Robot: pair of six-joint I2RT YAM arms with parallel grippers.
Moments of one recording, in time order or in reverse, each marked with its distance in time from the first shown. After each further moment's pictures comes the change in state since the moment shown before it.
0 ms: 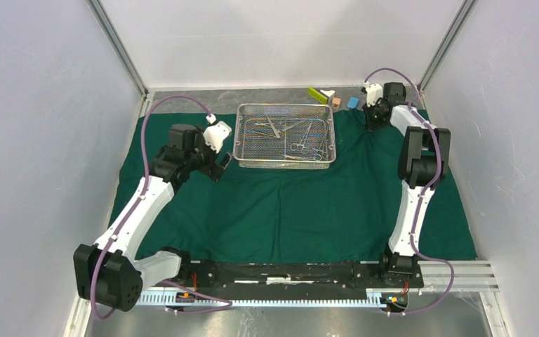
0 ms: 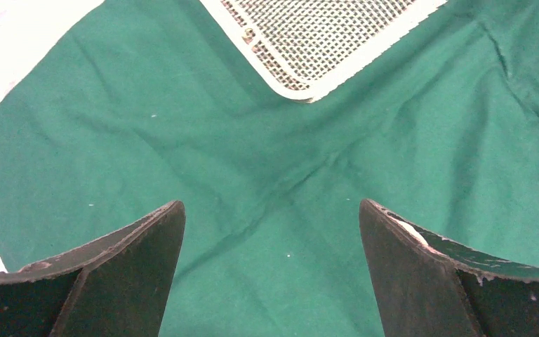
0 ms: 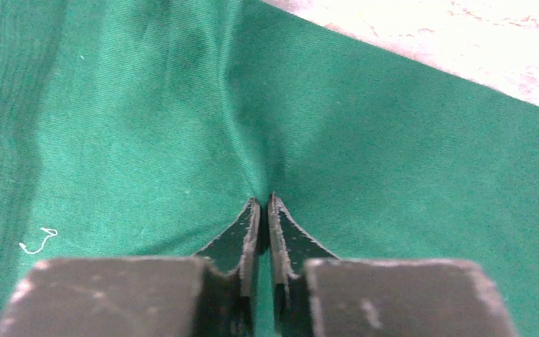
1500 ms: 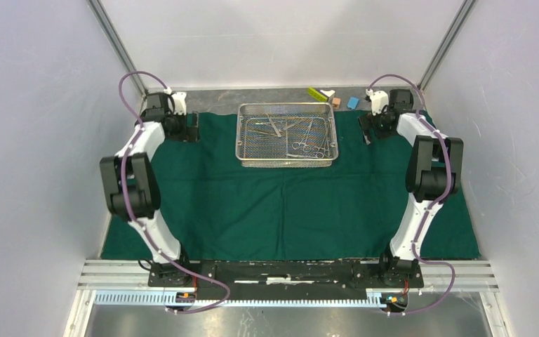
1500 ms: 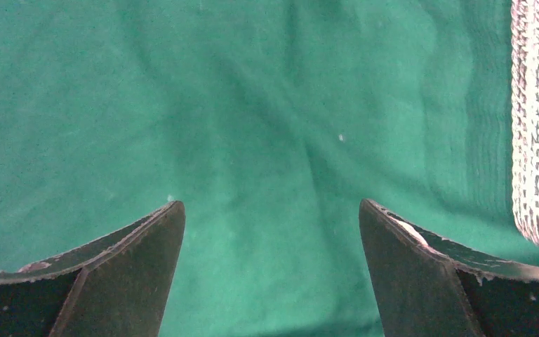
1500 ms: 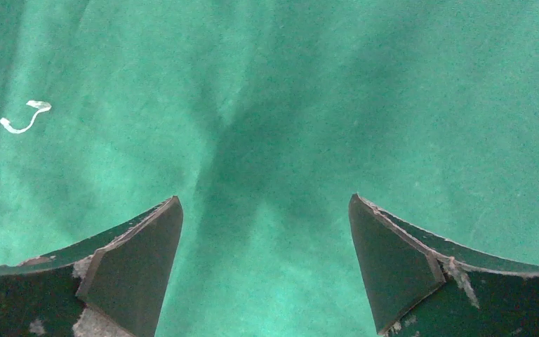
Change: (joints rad) left arm 0.379 0.619 0.388 0.065 0.004 -0.224; right arm -0.011 -0.199 -0.223 0.003 0.053 -0.063
